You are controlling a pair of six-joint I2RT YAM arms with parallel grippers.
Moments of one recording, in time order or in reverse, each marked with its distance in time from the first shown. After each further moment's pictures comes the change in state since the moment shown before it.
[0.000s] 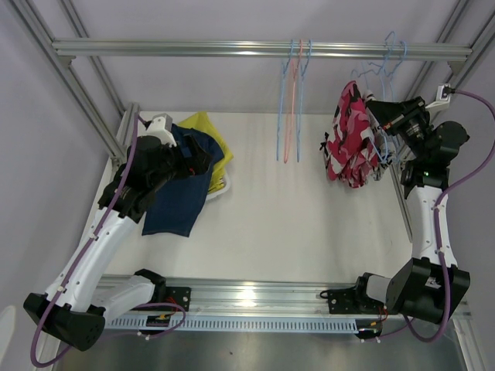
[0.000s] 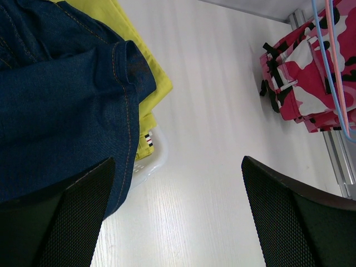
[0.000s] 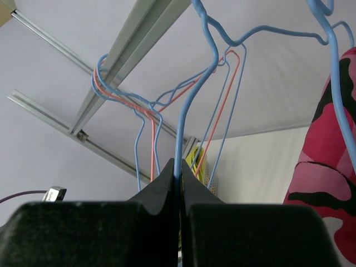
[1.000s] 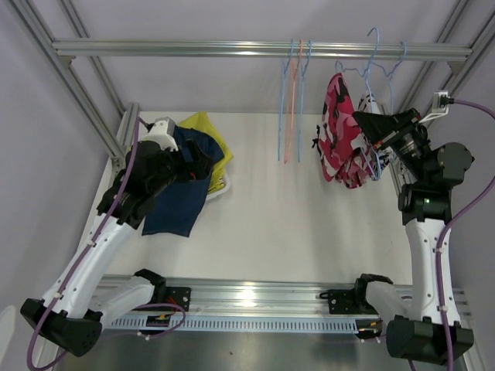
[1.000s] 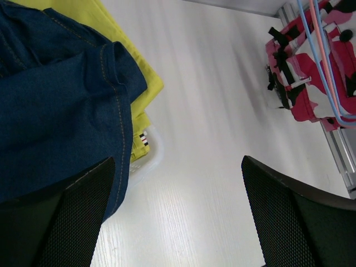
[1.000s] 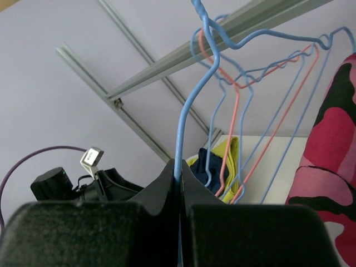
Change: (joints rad) left arm -0.013 -0.028 -0.028 0.030 0.017 0.033; right arm 0.124 -0.241 -0.001 -0.120 0.010 -0.059
